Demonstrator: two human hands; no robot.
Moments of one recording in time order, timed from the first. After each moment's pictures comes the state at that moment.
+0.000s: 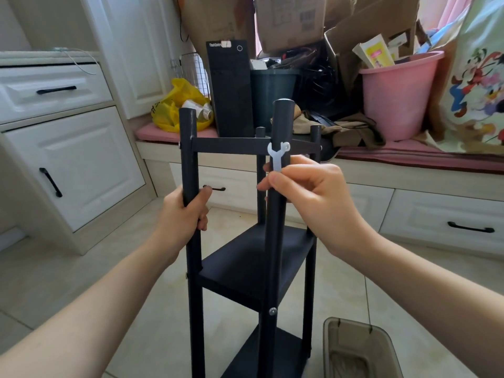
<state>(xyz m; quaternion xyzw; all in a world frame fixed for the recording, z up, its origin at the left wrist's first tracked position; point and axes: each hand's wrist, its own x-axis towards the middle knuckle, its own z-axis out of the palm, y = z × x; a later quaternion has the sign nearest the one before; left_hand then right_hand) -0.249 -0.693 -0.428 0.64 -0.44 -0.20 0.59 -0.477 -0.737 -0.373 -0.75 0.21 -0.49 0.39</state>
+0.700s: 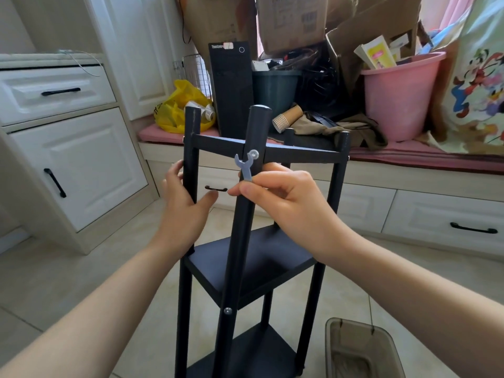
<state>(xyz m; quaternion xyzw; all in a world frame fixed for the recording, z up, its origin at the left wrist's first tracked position) -0.263 -0.687 -0.414 0.66 -0.47 -0.10 0.58 -0.457 -0.719 -0.369 -0.79 0.19 -0.43 0.39</state>
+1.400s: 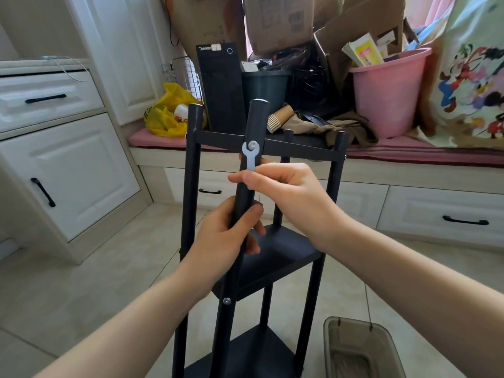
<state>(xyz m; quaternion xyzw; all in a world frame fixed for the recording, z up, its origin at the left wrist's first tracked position) -0.334 -0.670 -0.412 0.55 -0.53 -0.33 0.55 -0.467 -0.734 -0.361 -0.73 0.21 -0.41 0.50</state>
